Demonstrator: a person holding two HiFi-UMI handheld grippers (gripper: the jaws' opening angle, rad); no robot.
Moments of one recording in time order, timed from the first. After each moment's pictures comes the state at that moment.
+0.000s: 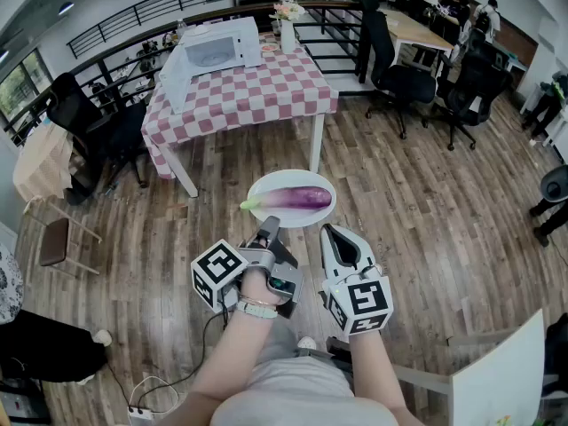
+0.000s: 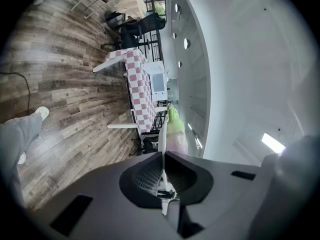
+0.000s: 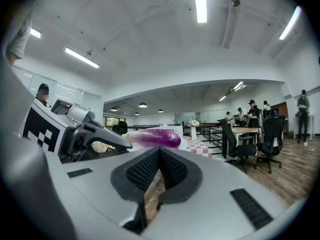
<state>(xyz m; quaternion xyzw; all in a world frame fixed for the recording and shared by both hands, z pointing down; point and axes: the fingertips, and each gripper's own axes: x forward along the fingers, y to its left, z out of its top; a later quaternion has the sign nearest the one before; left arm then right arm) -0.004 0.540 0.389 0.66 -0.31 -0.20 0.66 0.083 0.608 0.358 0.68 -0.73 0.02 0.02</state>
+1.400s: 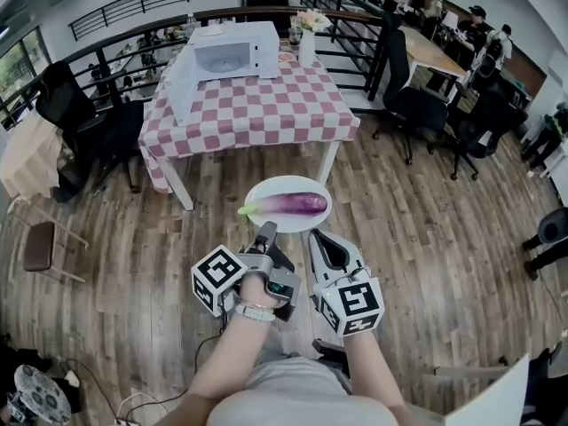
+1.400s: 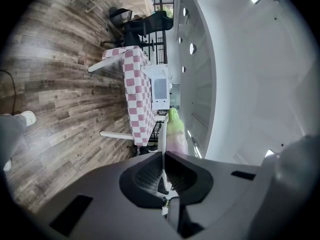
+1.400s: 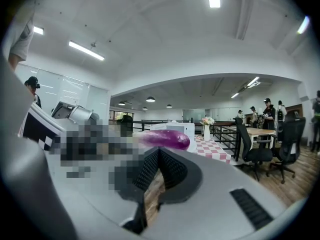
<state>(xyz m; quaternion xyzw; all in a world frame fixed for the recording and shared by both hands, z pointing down) -0.027 0.360 0.402 0.63 -0.32 -0.23 0.67 0.047 0.415 0.362 0.63 -0.77 0.02 0.06</state>
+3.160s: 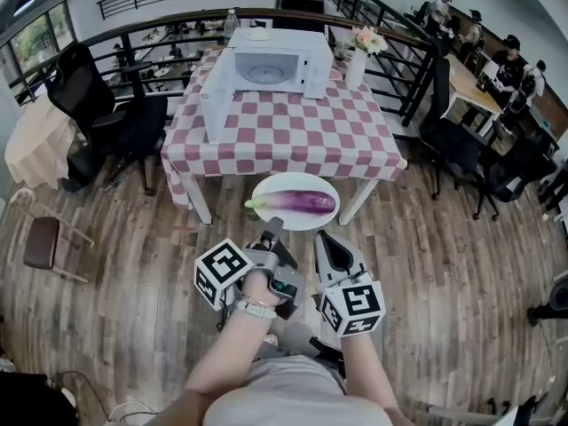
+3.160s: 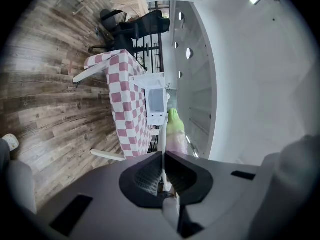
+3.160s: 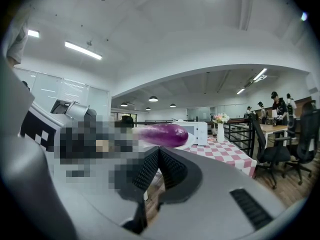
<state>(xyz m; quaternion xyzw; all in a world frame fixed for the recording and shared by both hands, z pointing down) -0.080 0.158 0.401 0.63 -0.33 -0.26 0.65 0.002 0.207 0.377 0.61 -0.79 0.03 0.05</state>
